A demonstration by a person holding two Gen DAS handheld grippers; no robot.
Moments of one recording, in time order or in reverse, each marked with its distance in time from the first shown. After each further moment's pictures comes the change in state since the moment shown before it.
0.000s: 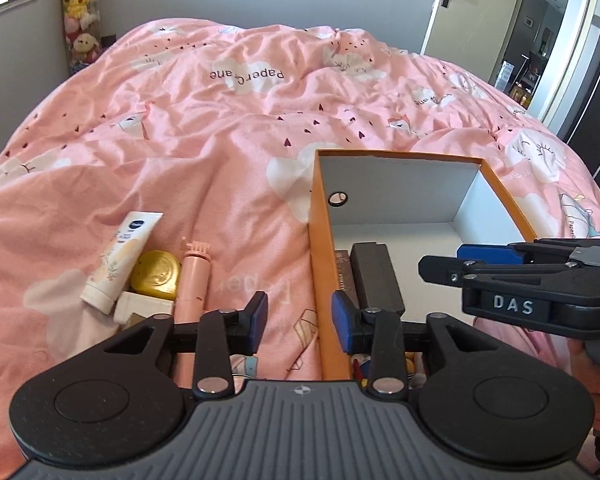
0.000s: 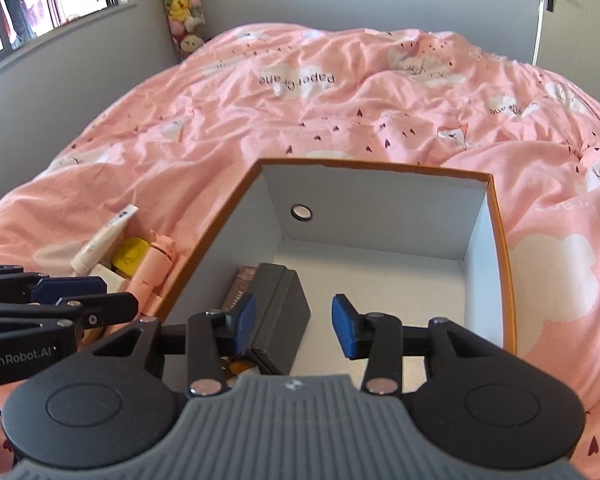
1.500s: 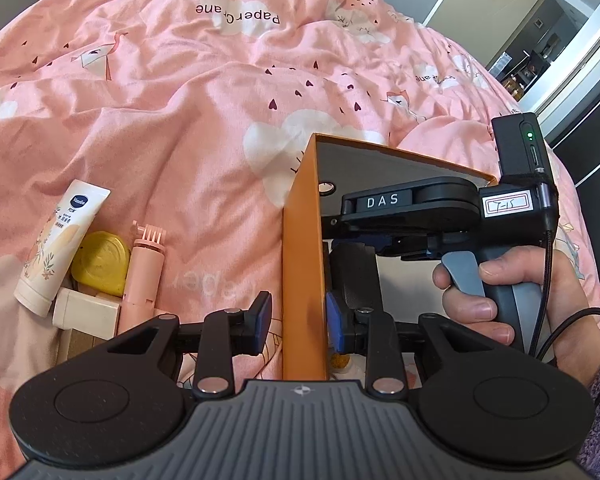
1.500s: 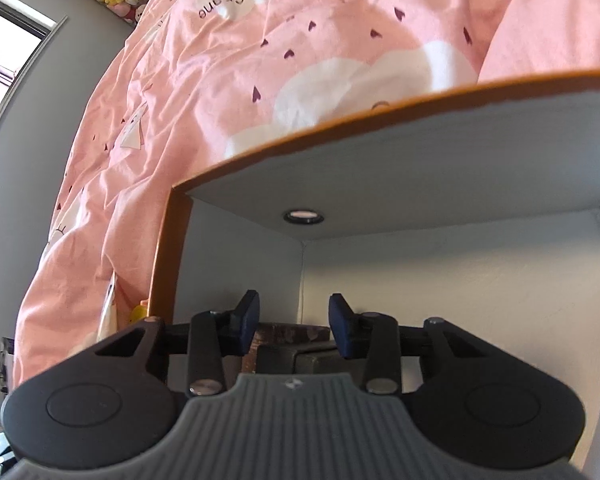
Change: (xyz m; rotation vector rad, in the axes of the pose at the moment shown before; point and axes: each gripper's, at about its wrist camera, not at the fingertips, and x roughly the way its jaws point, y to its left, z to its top) left arm 0.063 0.016 0.045 -0.142 0.196 -0.156; right arm 0.167 -0.058 0.055 0.430 0.398 0.256
